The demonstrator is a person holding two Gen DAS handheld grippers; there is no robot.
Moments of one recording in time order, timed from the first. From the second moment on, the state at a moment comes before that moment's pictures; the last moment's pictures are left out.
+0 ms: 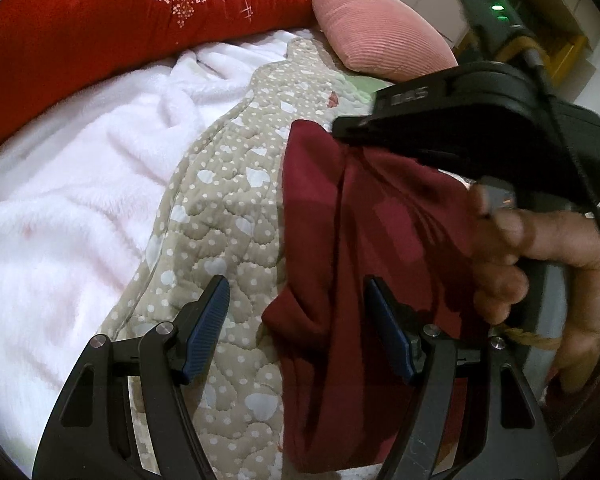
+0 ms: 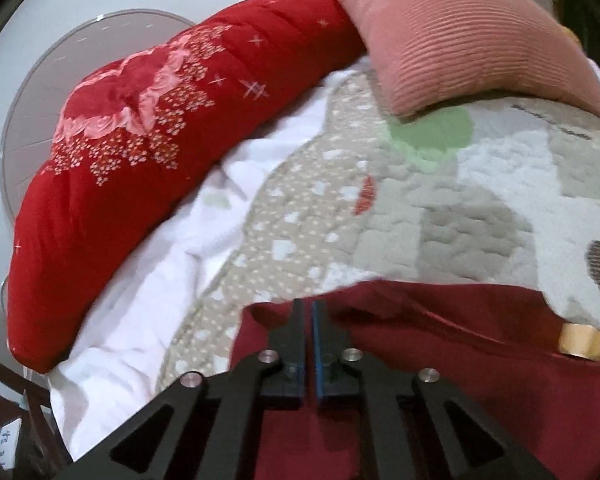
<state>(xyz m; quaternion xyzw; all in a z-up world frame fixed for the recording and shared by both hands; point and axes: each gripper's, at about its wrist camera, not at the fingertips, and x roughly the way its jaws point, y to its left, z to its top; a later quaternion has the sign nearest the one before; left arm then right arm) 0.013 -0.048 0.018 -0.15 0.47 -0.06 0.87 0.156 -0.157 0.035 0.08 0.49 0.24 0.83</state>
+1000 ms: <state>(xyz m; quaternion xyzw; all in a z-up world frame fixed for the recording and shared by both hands) 0.027 -0.098 0.026 -0.07 0.46 -0.05 0.88 0.089 -0.300 0.025 -0.01 0.45 0.11 0.89</state>
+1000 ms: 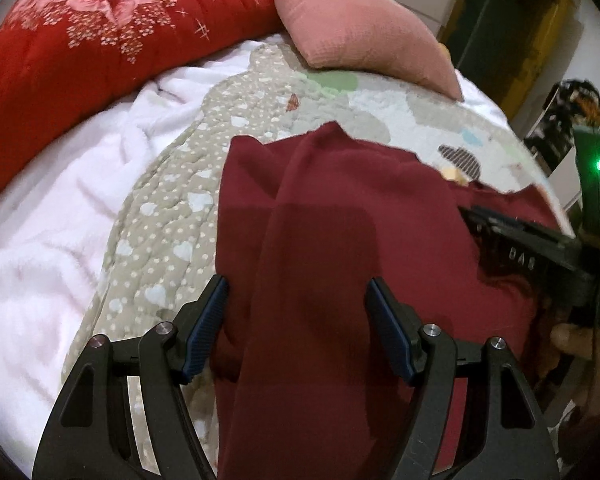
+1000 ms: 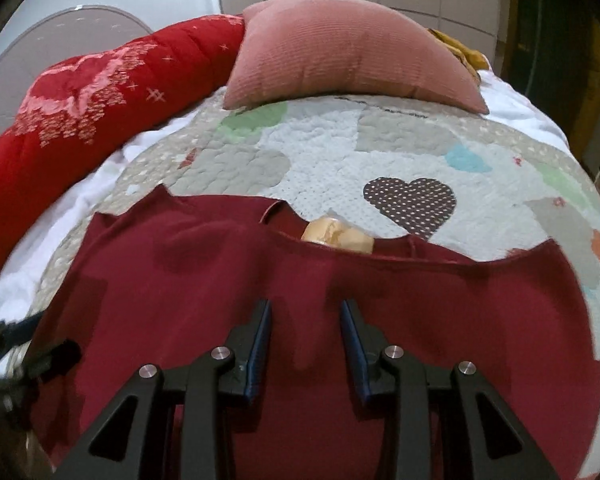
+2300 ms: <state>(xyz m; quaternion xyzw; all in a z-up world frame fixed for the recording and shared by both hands) -0.019 -0.109 0.032 -0.06 0.45 -0.06 0.89 -0.062 -0.381 0.052 -0.02 0.44 0.04 0.90</state>
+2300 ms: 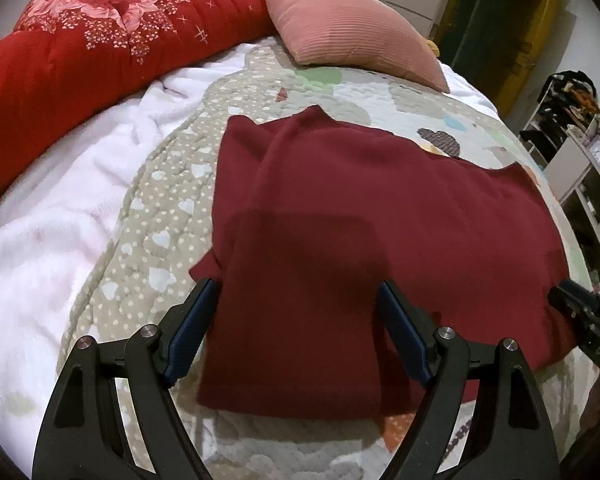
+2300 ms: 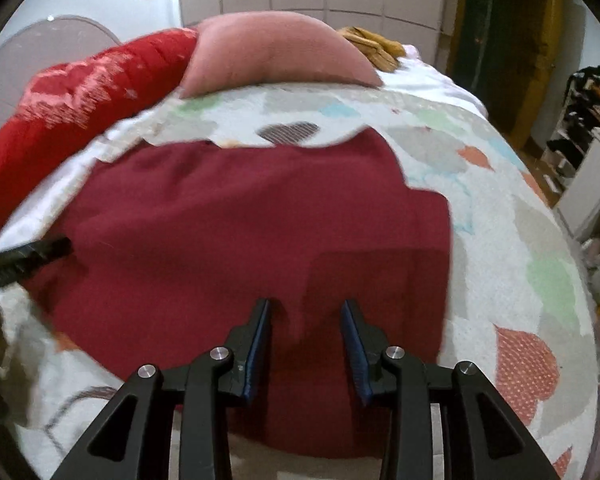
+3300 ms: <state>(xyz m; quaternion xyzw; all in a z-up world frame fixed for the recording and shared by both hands) -0.033 -0.031 0.021 -0.23 0.44 -0.07 0.87 0.030 -0.229 0.079 -0.02 0.45 0.17 0.88</state>
